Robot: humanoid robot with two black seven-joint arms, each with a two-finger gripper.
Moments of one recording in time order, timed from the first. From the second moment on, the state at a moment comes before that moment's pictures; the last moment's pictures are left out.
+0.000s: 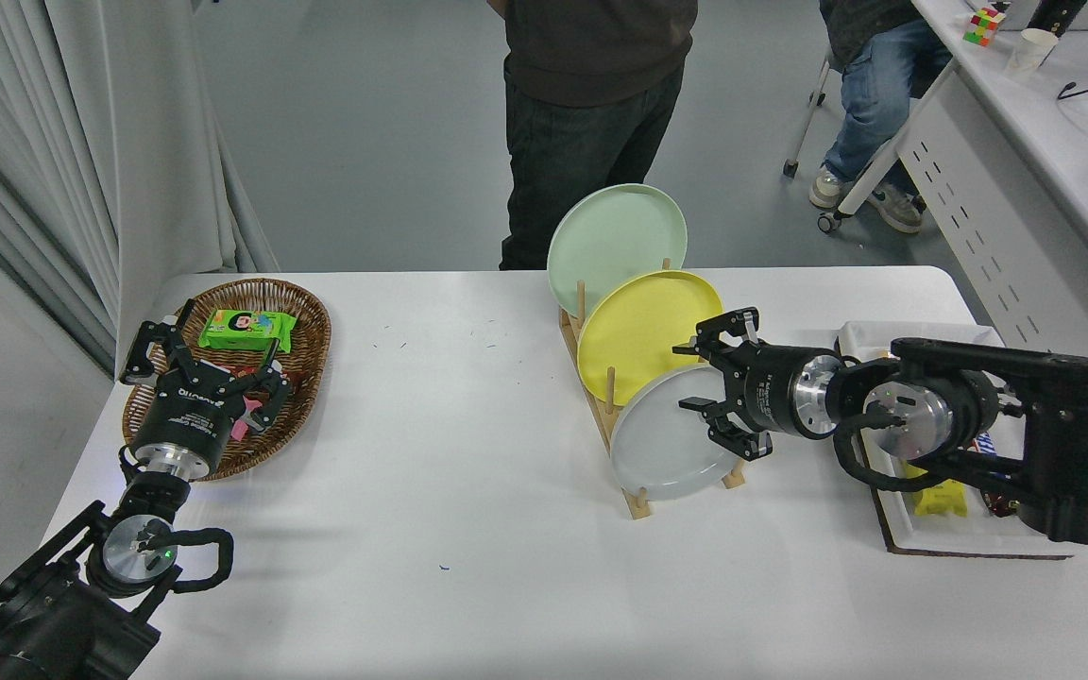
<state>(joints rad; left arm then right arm) -0.40 0.28 -1.19 -0.64 0.14 -0.56 -0.39 1.21 -0.56 -0.14 1.34 0.32 -0.22 -0.09</state>
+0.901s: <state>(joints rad) -0.40 0.28 -1.19 -0.64 0.14 -0.56 -0.39 1.22 -0.56 -0.14 1.32 0.33 -0.23 -0.10</state>
